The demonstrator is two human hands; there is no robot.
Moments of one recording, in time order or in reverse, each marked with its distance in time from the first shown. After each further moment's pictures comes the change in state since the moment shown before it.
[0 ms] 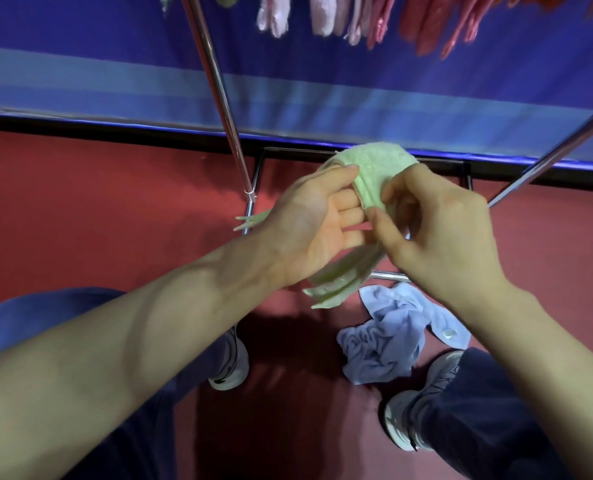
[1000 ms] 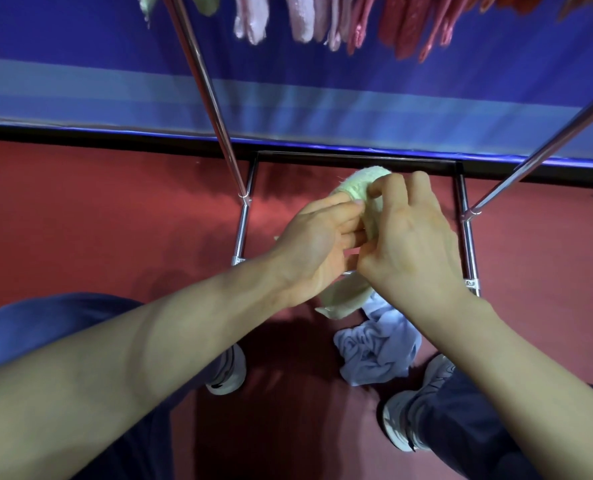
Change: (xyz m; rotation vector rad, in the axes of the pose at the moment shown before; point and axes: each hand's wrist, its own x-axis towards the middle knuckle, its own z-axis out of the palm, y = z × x) left_hand 0.005 -0.029 0.005 0.102 -0.016 0.064; right_hand -0.009 -0.009 0.018 -0.236 -0.096 0.173
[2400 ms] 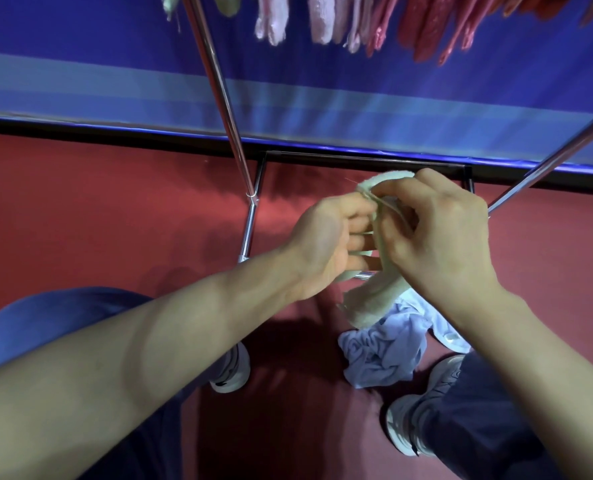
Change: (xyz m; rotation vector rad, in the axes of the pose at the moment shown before) left_hand -0.004 0.011 0.000 0.052 -0.028 -0.073; right_hand 0.011 0.011 -0.008 0.183 0.218 -0.215
